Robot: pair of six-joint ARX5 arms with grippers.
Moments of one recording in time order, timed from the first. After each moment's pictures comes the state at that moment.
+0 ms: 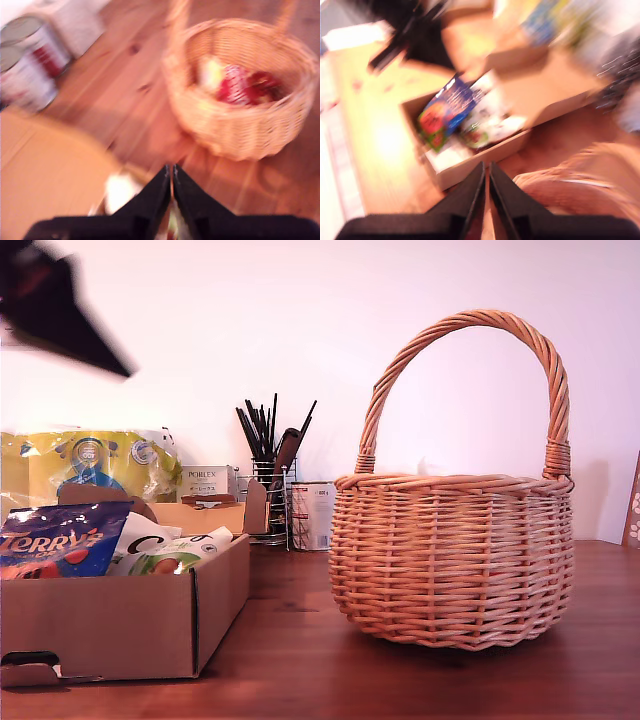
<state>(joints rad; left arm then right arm) -0.17 1.10 0.80 -0.37 0.55 0.53 0.67 0.90 1.10 -0.63 -0.23 -0.27</state>
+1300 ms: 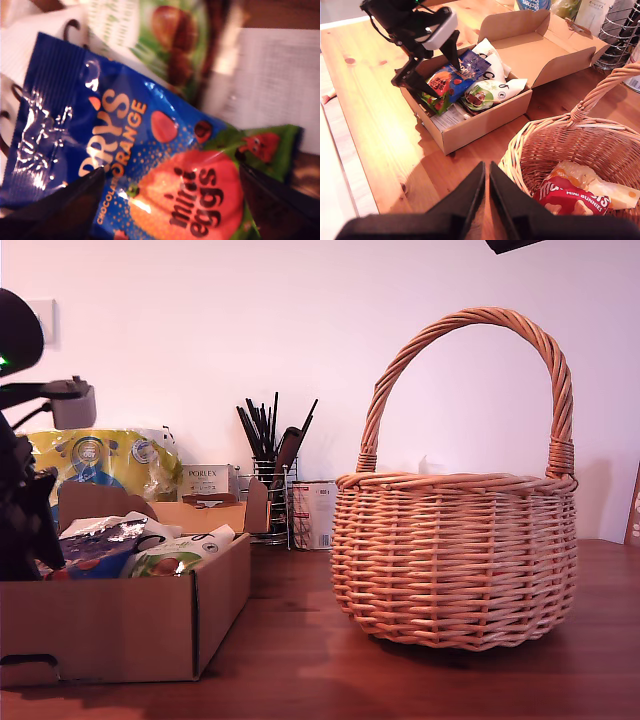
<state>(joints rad) -0.22 1.47 0.74 -0.32 0.14 0.90 0.67 0.71 0.75 -0.52 -0.23 -0.23</state>
